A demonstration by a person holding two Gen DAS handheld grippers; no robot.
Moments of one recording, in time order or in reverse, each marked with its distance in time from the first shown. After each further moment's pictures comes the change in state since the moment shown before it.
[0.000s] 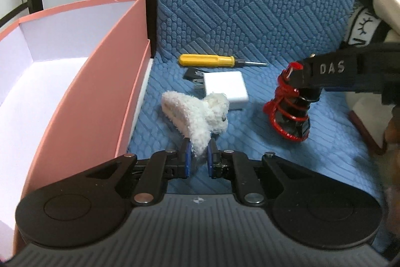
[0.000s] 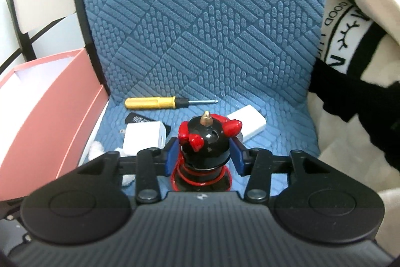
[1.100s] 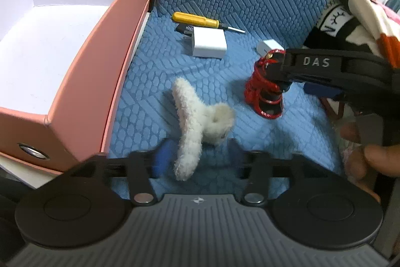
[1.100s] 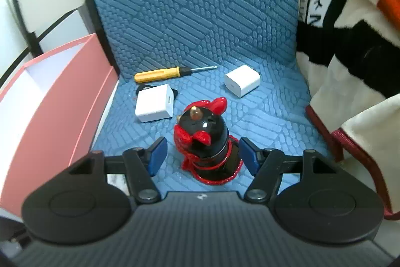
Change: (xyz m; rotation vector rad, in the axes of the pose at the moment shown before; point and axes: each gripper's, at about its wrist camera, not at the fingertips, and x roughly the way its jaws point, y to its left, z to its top) left arm -0.043 0.018 -0.052 -0.123 0.112 -0.156; right arm -0.033 -0.006 -0.037 0.116 0.050 0.023
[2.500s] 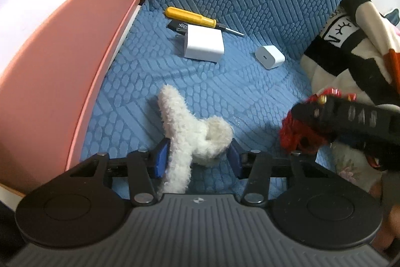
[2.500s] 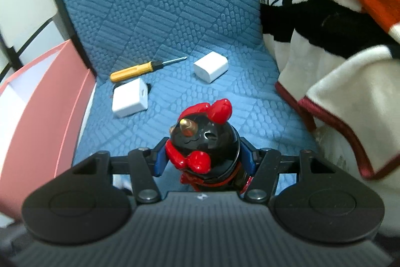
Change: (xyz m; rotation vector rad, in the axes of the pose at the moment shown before) left arm 0.032 0.001 0.015 -0.063 0.002 -0.059; right arm -0.023 -0.007 -0.011 0.098 0.037 -0.081
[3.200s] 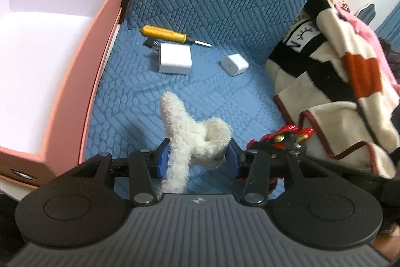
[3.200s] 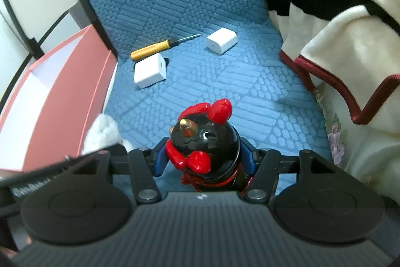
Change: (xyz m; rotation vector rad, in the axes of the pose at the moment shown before) left arm -0.060 -0.008 0.010 0.059 -0.002 -0.118; right arm -0.038 -0.009 -0.008 0.031 0.077 0.082
